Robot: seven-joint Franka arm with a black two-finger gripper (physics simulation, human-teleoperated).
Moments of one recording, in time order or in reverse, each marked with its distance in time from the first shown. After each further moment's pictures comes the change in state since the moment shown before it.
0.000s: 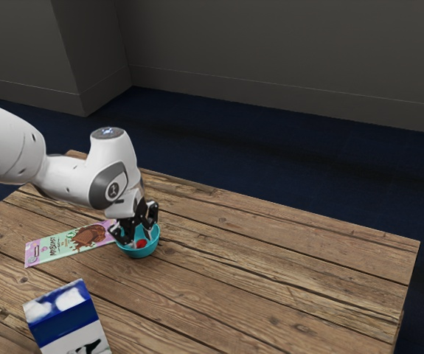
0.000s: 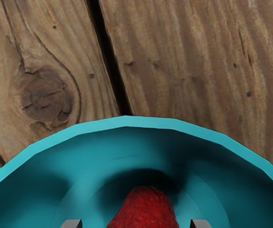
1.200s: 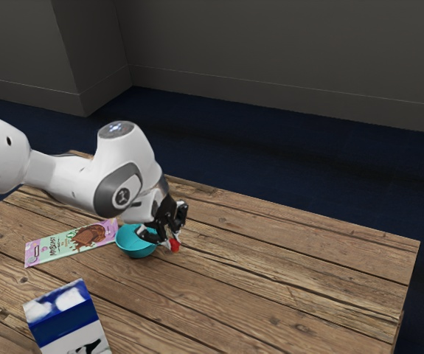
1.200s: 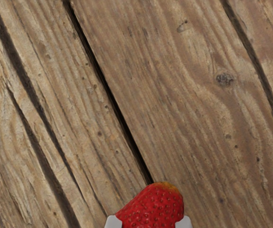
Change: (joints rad) arm -0.160 -0.213 -0.050 -0.147 -0.057 0.082 0.005
